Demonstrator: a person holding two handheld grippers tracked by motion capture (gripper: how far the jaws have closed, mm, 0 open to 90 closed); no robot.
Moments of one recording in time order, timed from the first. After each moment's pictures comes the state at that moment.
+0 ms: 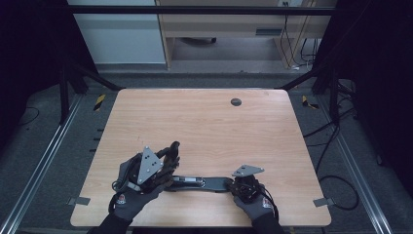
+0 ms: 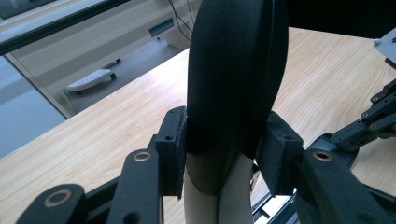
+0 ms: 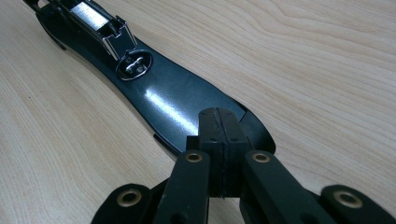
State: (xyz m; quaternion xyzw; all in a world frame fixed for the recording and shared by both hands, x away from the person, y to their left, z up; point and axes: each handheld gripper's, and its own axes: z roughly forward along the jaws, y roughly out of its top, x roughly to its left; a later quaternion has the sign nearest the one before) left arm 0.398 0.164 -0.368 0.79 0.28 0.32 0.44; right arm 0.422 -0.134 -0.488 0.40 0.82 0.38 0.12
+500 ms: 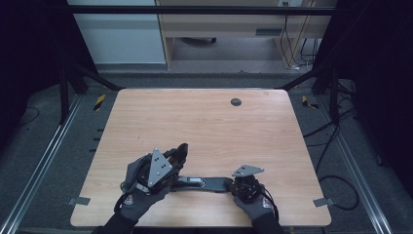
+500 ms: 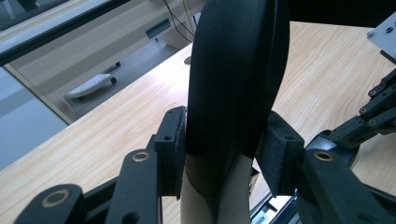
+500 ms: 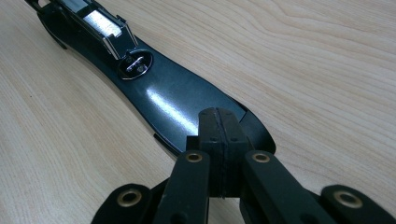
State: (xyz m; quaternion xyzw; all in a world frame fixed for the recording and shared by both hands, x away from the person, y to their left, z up) left arm 0.397 0.146 -0.373 0.80 0.26 0.33 0.43; right arm 0.422 -0.134 -0.488 0.40 0.82 0.38 0.12
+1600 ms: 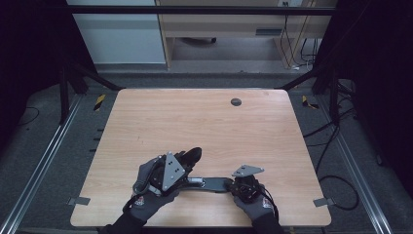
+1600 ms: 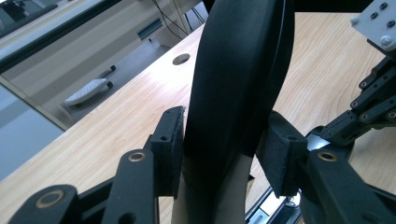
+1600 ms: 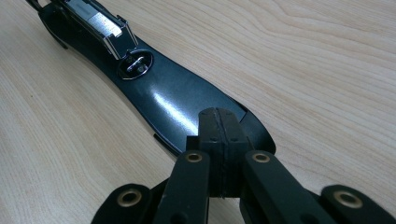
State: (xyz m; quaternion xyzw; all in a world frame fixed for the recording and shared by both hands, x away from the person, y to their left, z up) left arm 0.397 0.122 -0.383 0.81 0.23 0.34 0.41; right arm 0.422 -0.134 -0.488 0.40 0.83 0.38 0.12
